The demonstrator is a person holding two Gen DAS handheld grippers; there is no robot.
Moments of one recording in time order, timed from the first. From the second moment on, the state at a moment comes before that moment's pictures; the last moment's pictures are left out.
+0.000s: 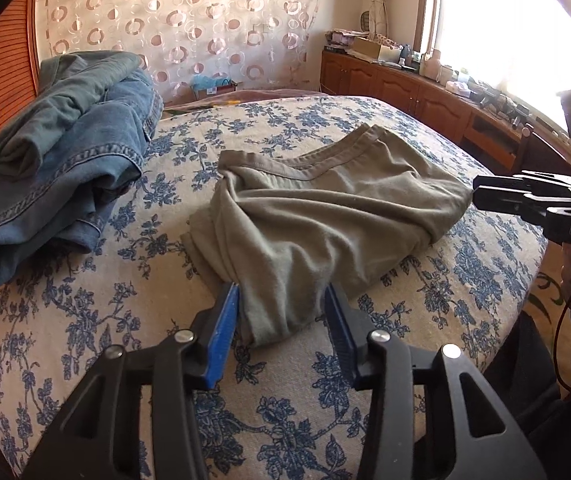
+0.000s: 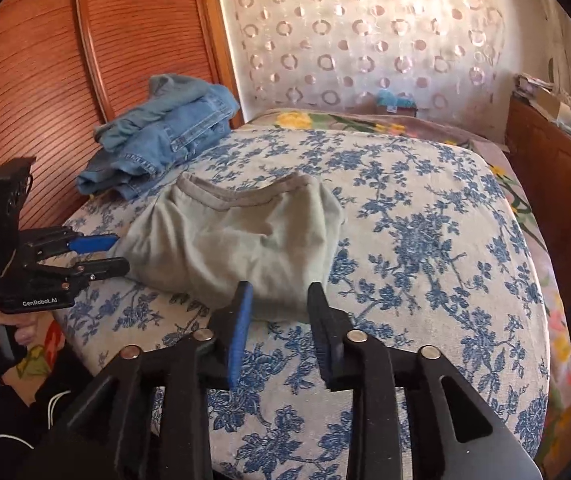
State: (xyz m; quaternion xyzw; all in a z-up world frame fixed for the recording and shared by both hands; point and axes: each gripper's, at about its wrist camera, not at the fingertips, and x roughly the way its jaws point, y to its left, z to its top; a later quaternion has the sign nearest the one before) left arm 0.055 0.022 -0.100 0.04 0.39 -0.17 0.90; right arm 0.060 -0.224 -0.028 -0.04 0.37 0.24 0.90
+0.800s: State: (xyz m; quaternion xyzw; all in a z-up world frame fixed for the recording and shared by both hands) left arm 0.047 0.045 -0.106 0.02 0.40 -0.19 0.90; right arm 0.071 -0.229 -0.042 -0.01 0.42 0.26 0.87
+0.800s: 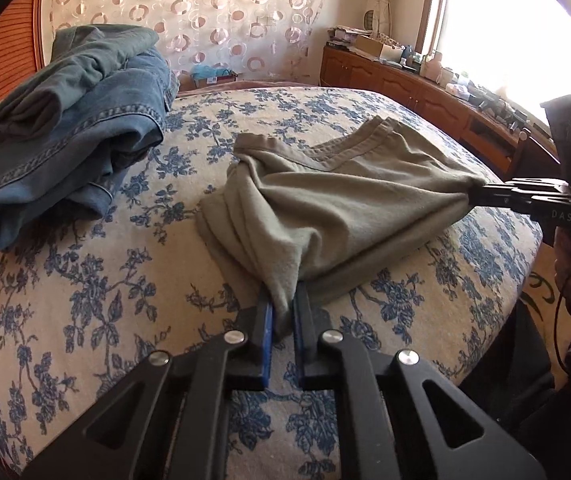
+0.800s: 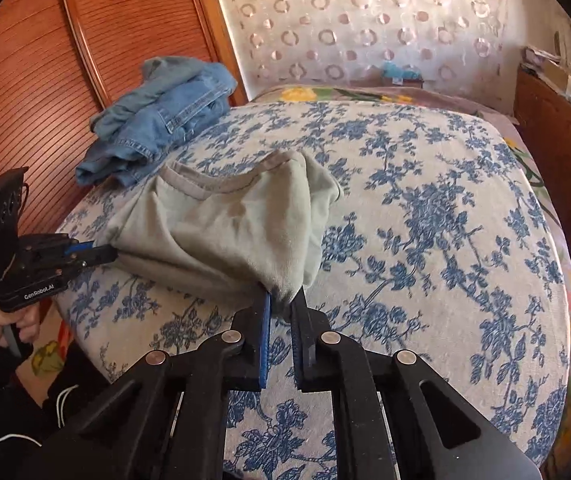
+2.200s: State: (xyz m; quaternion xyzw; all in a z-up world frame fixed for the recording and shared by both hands) left arm 0.170 0.035 -0.094 0.02 0.41 -0.16 0.90; right arm 0.194 -0.199 -0.033 -0.03 0.38 0.28 0.88
